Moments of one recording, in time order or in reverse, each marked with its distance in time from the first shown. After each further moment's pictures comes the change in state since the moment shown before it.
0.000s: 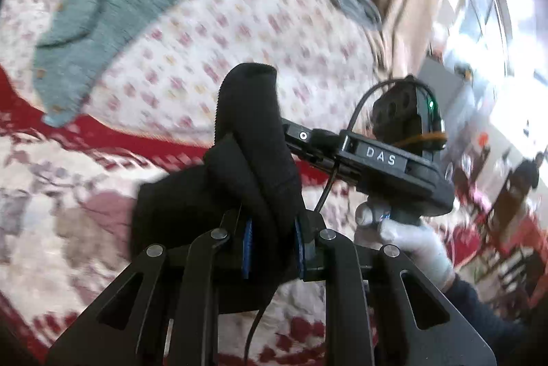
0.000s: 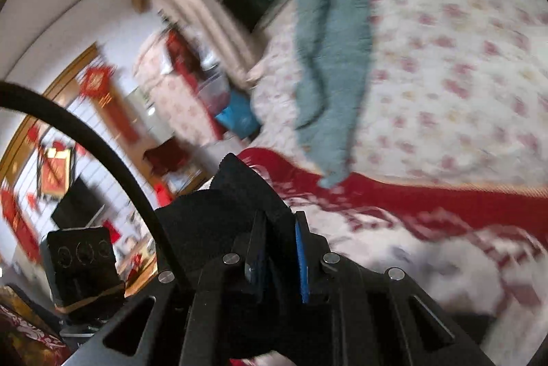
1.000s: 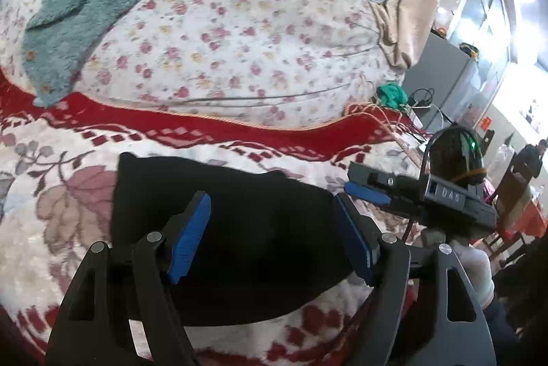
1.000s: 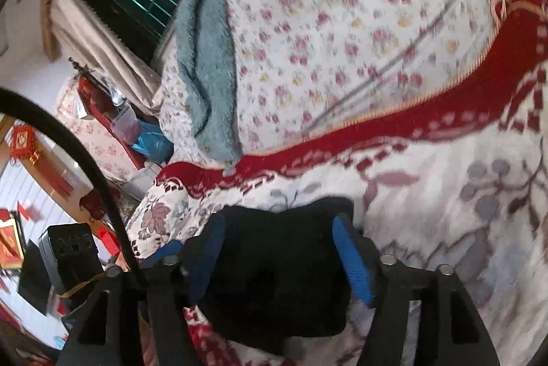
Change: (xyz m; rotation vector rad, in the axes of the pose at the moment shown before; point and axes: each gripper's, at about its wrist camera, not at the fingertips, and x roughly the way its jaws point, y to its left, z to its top) left arm 0.017 0.013 -0.020 -0.005 0.055 0.013; right arm -0.097 -0.042 -0.058 0.280 0.026 -0.308
